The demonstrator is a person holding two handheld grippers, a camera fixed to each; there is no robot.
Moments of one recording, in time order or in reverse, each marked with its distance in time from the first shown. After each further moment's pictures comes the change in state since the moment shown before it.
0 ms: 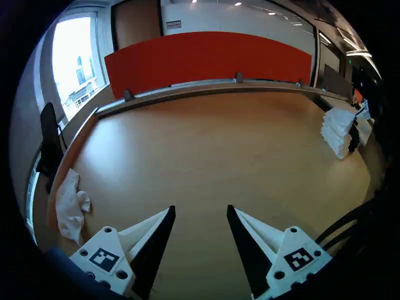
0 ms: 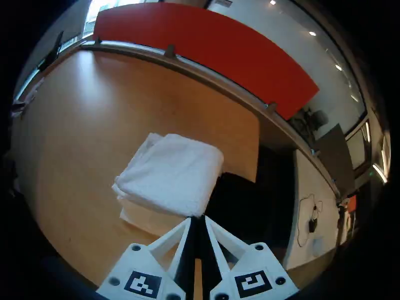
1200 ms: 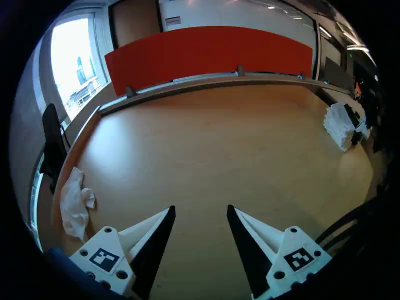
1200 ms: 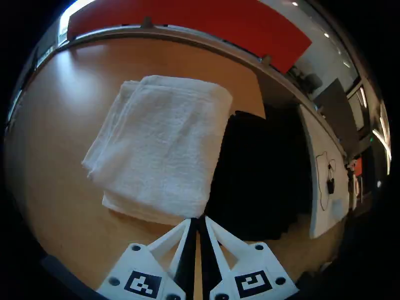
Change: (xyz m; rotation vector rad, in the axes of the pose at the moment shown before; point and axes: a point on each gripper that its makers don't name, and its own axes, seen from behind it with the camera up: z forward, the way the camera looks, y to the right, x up) left arm -0.012 -0.009 -0.004 0.028 -0.041 0.024; right arm -0.078 -0.028 0.064 -0.010 -0.152 0.172
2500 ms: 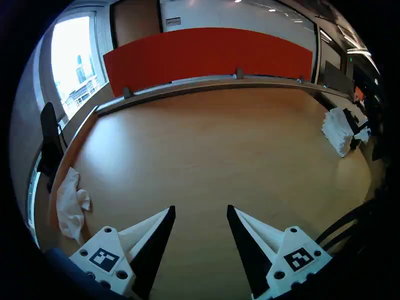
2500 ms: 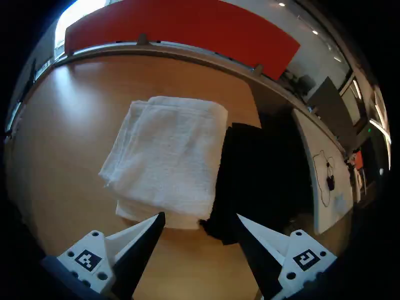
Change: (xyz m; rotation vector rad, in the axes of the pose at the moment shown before) left arm 0.009 0.009 0.007 -0.021 0.014 -0.019; right arm 0.012 -0.013 -0.023 0.004 0.101 0.064
